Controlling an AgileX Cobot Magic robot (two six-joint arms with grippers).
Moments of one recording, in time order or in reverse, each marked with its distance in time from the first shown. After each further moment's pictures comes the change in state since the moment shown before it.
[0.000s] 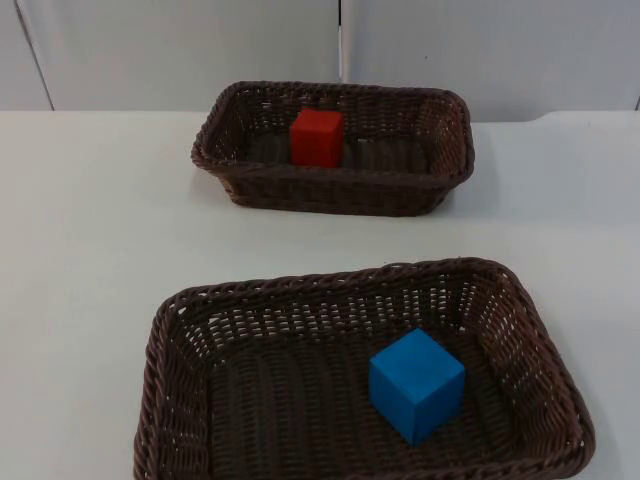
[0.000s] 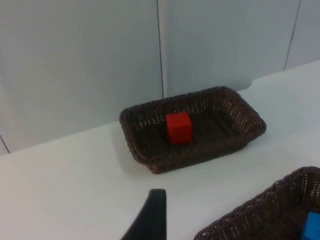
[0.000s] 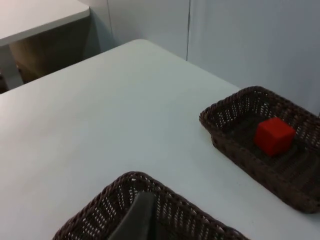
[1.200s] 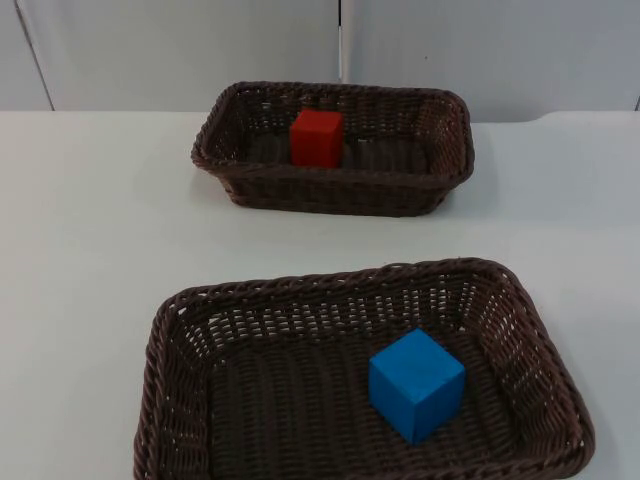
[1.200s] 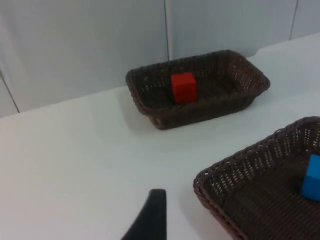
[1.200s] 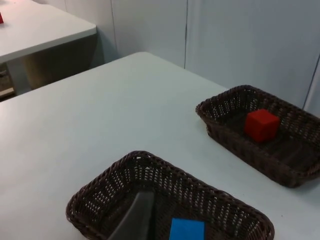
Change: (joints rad) right arm 0.000 -0.462 0.157 0.000 0.228 0.006; left arm 0.000 -0.399 0.206 0.060 0.190 -0.055
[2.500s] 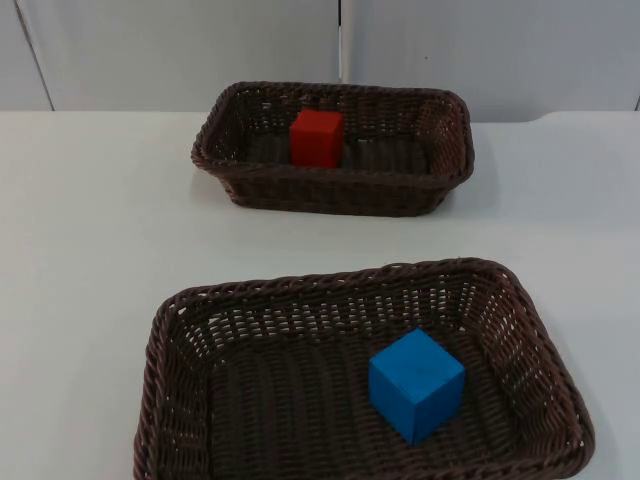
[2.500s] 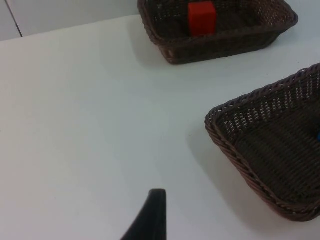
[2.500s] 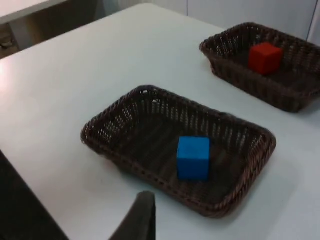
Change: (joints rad) right arm 0.000 -0.366 0.076 0.008 0.393 0.056; left arm 0.000 -0.018 0.075 0.063 0.104 -0.087
